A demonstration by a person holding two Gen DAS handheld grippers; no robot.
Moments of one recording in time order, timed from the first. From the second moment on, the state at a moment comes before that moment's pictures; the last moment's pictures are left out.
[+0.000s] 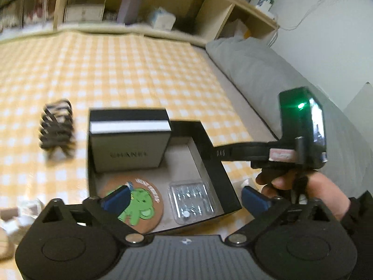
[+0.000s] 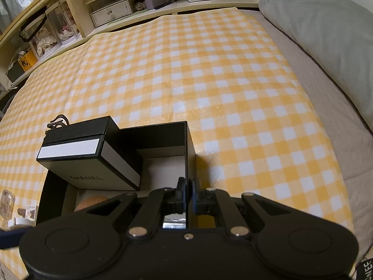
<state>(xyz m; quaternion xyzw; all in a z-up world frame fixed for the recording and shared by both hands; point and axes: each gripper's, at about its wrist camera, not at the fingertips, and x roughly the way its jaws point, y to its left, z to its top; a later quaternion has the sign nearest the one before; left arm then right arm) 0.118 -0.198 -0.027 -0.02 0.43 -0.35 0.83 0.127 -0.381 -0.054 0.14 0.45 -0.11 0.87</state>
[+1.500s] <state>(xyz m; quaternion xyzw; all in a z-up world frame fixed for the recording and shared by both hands) 0.247 0.054 -0.112 0.07 0.52 -0.06 0.85 0.141 -0.368 -0.060 0.09 0.49 -0.12 0.86</state>
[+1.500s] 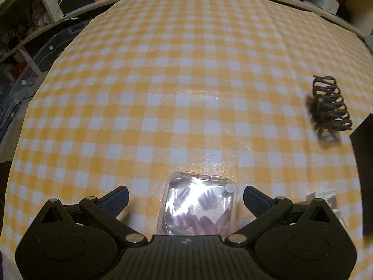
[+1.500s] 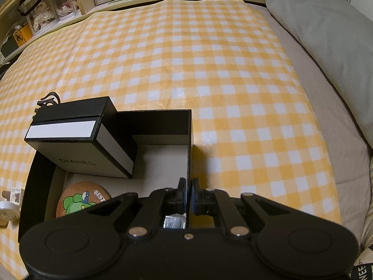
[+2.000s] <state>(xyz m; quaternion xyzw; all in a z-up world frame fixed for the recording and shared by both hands) 0.253 0.029 -0.136 0.09 0.55 -0.09 0.82 0.141 -0.365 -0.062 0.10 0.49 -0.12 0.86</state>
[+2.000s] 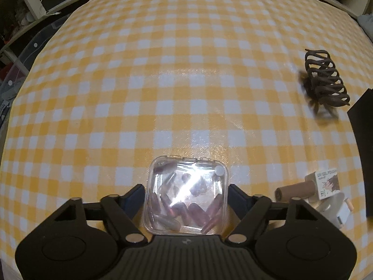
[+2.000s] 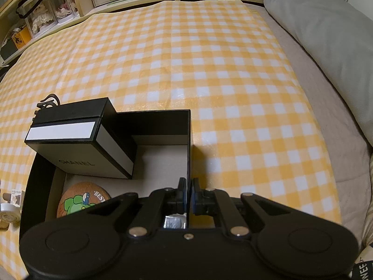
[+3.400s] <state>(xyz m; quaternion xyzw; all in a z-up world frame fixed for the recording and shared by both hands) 0.146 -0.201 -0.075 -0.06 0.45 -0.35 0.82 0.143 -0.362 -0.063 0.10 0.49 -0.12 0.86</state>
